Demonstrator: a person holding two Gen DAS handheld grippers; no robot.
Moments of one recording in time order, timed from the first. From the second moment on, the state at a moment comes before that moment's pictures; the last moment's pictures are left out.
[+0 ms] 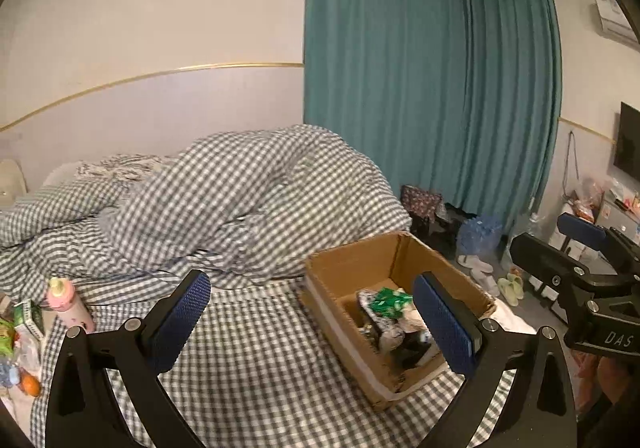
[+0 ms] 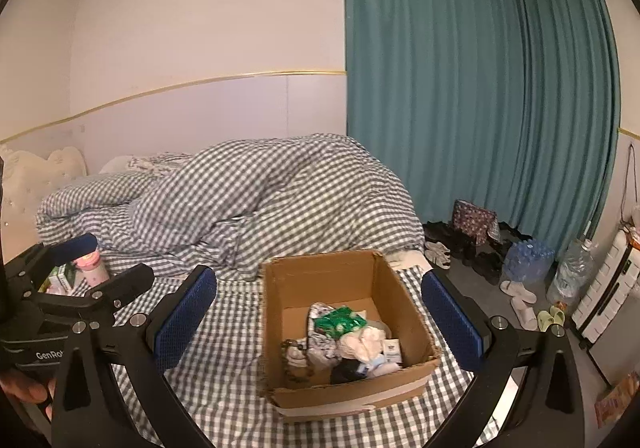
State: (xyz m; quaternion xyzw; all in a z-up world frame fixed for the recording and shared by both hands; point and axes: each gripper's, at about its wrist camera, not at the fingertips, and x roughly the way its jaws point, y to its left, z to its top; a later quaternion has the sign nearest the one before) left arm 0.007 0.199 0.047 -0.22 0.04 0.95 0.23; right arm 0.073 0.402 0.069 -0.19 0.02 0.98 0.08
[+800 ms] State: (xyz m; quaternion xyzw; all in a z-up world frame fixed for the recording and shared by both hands) left arm 0.015 0.053 0.050 -0.21 0.01 0.97 0.11; right arm 0.053 0.279 0.066 -0.20 -0.01 0.98 -0.02
